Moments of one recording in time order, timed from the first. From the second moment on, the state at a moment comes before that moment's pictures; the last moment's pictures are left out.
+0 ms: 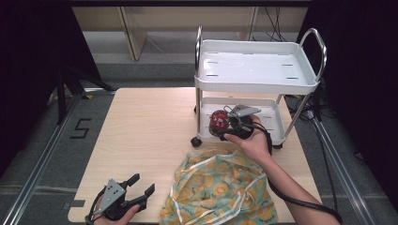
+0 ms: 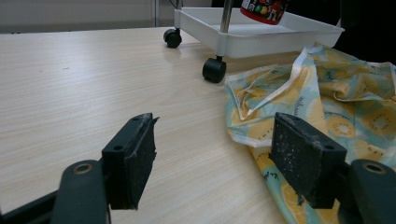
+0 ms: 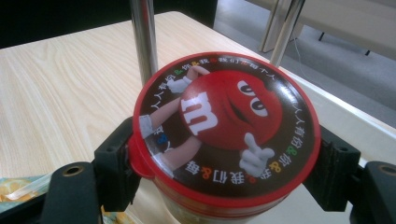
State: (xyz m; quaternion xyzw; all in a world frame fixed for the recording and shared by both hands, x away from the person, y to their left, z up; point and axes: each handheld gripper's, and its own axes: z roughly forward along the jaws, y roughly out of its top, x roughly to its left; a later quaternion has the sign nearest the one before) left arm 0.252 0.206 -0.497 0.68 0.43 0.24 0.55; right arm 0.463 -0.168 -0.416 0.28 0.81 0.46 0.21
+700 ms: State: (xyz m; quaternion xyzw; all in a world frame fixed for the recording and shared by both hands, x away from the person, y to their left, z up) left arm 0.252 0.206 -0.497 0.68 0.42 0.24 0.55; right arm 0.469 -0.162 -0.421 0.28 0.82 0.47 0.20
